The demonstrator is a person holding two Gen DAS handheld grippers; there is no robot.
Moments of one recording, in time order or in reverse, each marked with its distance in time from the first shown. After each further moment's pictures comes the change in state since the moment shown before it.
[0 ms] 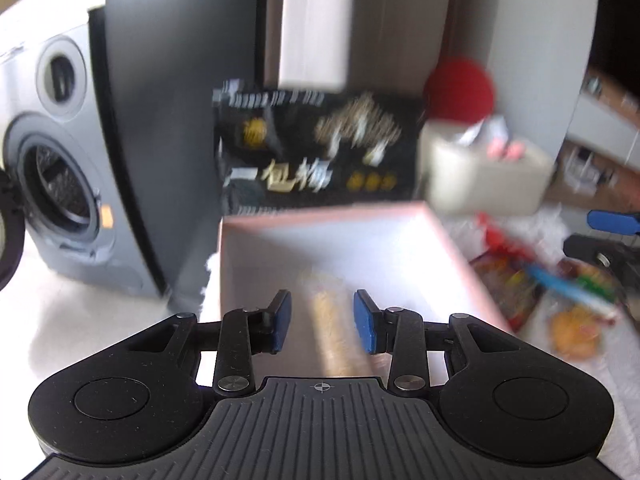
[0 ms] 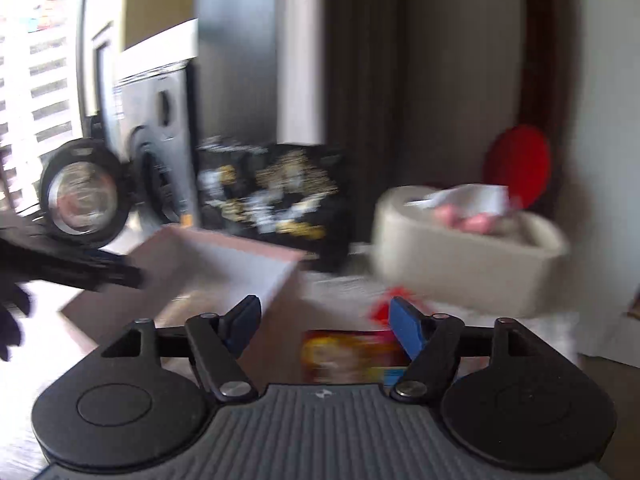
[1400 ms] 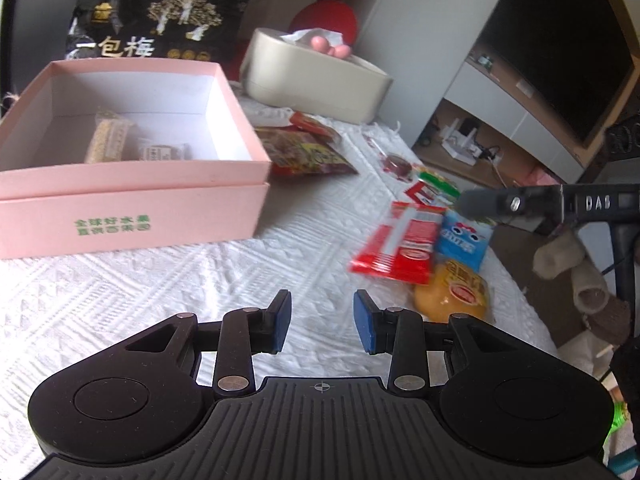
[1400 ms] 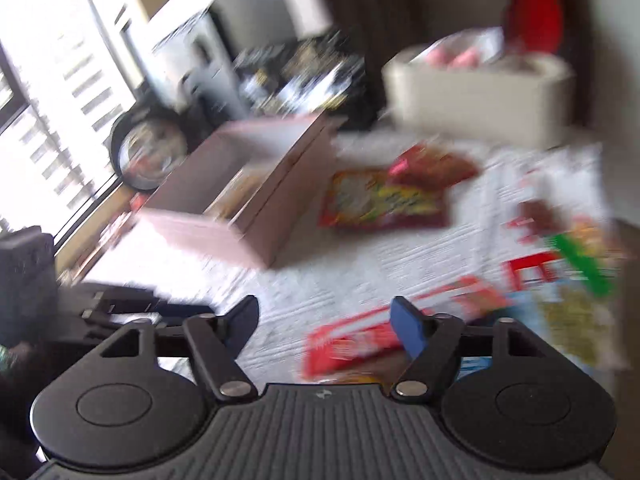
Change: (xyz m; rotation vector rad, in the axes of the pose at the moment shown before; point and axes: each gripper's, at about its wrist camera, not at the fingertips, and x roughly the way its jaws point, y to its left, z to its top) left arm -0.019 -0.100 -0.120 -0.049 0.151 -0.371; right arm -0.072 -0.071 -0.071 0.171 0.256 0.272
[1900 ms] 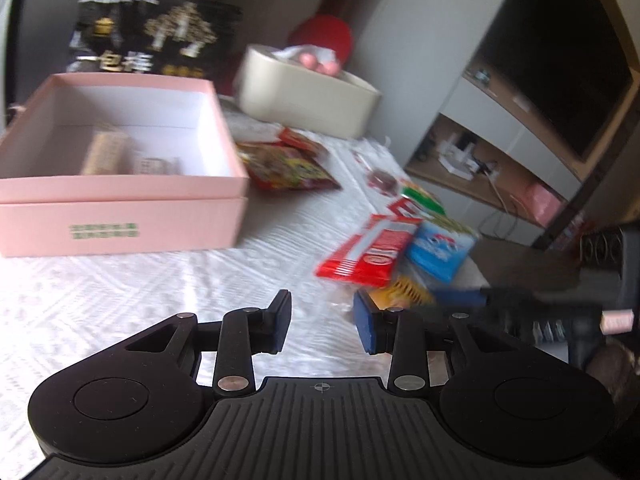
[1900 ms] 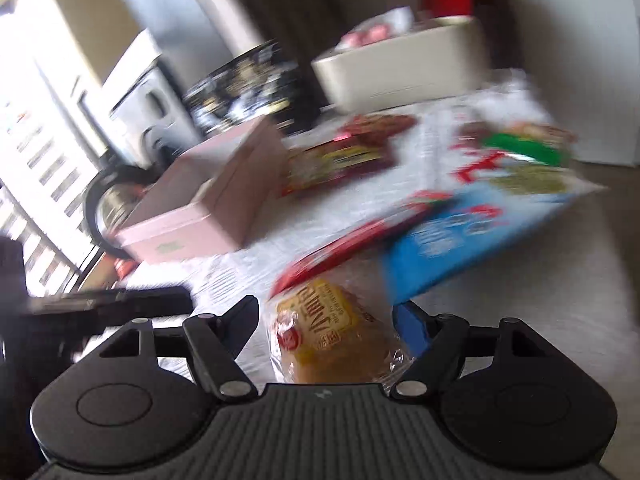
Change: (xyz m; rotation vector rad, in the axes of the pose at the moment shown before) left arm -0.022 -0.013 0.000 -0.039 -0.055 0.024; right arm 0.018 0.001 -0.068 0.166 -0.052 0.052
